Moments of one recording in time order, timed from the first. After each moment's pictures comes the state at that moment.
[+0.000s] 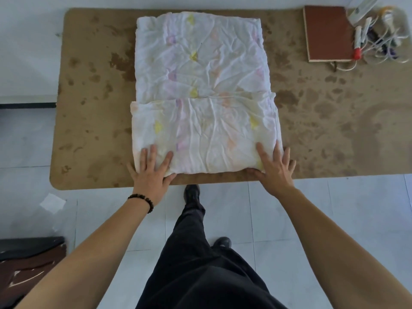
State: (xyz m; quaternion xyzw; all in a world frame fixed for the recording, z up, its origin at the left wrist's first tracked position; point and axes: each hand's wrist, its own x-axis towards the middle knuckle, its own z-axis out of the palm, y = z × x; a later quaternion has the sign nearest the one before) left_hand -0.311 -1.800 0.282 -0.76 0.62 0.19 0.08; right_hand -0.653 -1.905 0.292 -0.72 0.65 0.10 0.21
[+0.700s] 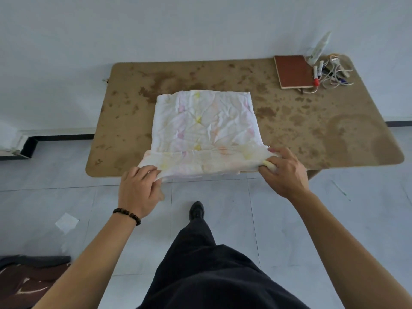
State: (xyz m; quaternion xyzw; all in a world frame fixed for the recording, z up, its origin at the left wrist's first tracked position) left_hand -0.324 -1.690 0.397 -0.72 0.68 -0.04 -0.16; right_hand -0.690 -1.812 0.425 -0.77 0.59 -0.19 0.11
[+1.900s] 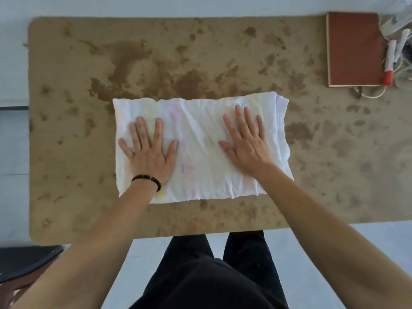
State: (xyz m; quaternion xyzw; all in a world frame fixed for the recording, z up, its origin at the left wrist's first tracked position) left_hand -0.294 -1.990 0.271 -0.83 0.53 0.16 0.06; right_hand -0.551 -2.083 0.279 -0.85 0.50 0.06 0.16
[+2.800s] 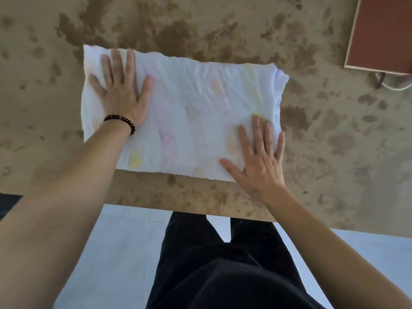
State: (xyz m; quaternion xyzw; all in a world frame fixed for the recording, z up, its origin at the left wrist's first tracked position) left_hand -0.301 -2.049 0.276 -0.87 0.46 0.15 -0.01; right_hand -0.639 -2.035 0.283 -0.85 0.49 0.12 0.15
